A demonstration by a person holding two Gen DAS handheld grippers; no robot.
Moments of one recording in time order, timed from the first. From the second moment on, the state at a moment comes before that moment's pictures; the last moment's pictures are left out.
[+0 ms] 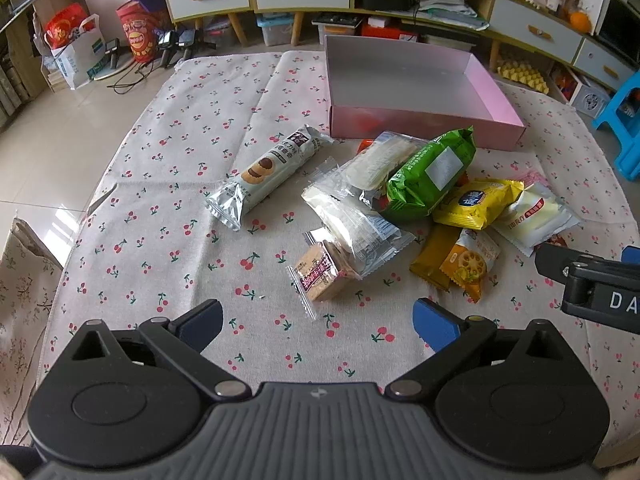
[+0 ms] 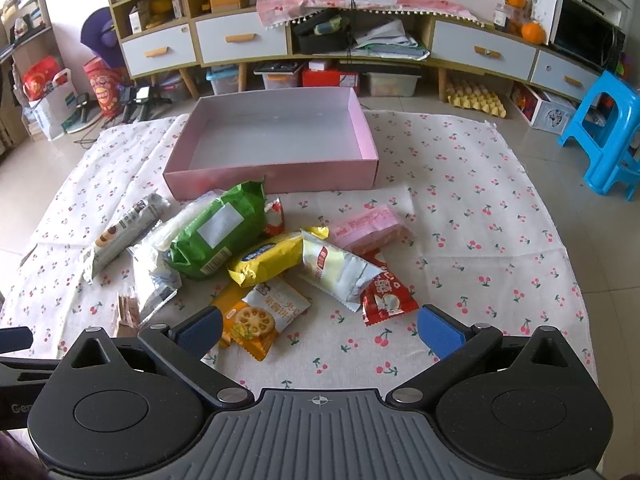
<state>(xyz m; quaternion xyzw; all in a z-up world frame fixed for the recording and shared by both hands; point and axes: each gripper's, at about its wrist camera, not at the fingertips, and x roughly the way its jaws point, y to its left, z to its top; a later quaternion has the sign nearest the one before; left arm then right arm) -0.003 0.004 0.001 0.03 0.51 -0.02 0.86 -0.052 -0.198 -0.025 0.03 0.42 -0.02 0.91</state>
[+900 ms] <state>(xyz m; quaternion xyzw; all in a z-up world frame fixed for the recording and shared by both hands) -0.004 0.005 -0.002 0.03 0.51 -0.02 0.86 -0.051 -0.198 -0.027 0.02 0.43 -0.03 0.90</state>
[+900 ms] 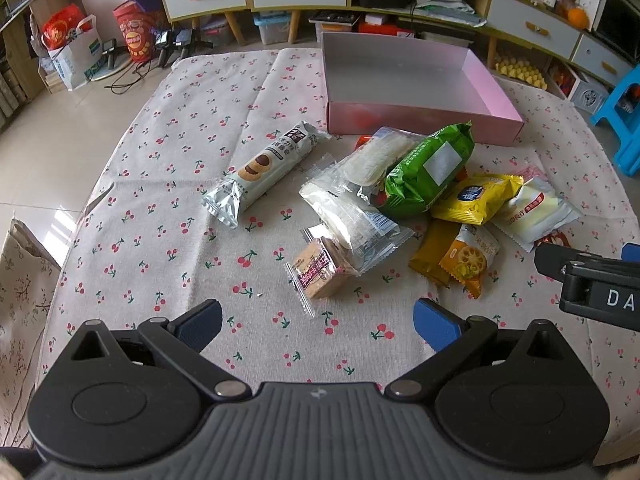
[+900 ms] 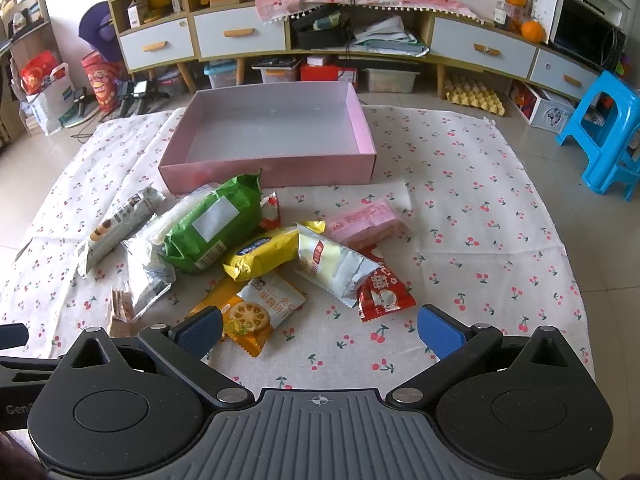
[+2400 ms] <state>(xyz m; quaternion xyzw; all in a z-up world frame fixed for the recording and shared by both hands) 0.059 0.032 0.015 0.04 0.46 -0.05 0.88 -0.013 -0.253 0.013 0.09 0.39 0.02 0.92</state>
